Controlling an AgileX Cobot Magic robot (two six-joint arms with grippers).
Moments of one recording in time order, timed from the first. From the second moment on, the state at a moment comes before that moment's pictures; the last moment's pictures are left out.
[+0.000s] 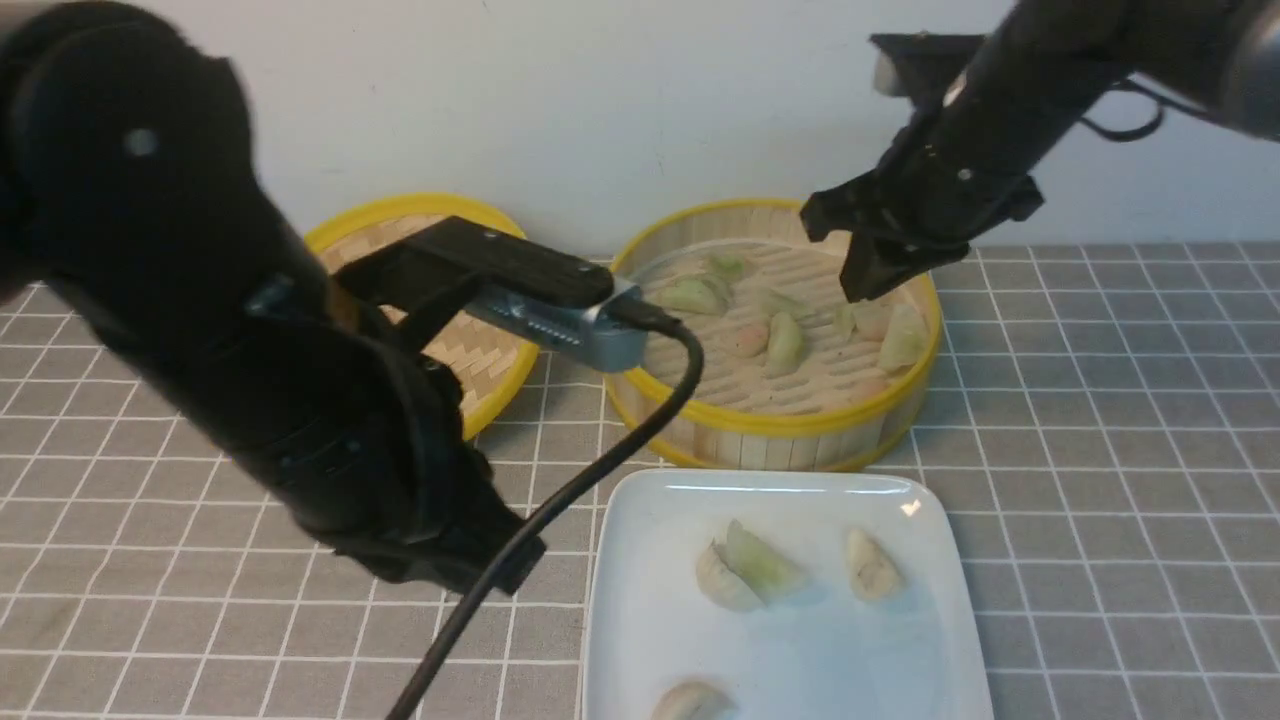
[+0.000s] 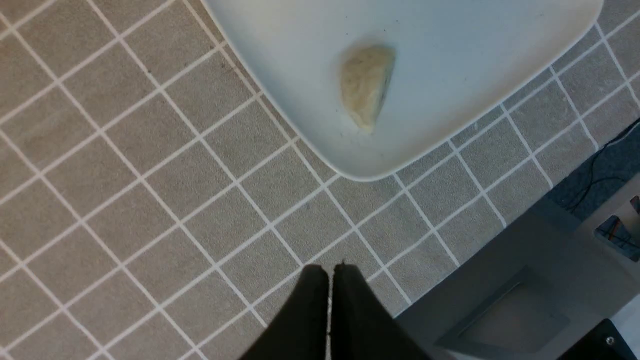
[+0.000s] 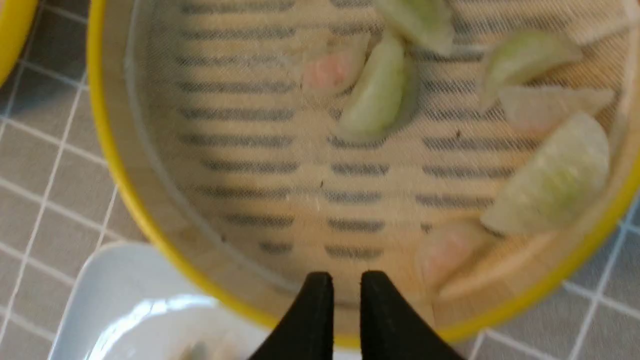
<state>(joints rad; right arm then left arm) 0.31 2.10 -1.97 0.20 1.24 0.02 -0.56 1.31 -1.20 -0.23 1.23 0.09</state>
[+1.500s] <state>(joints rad) 0.33 2.03 -1.80 0.22 1.24 -0.03 -0.56 1.06 -1.17 -0.17 1.25 0.02</state>
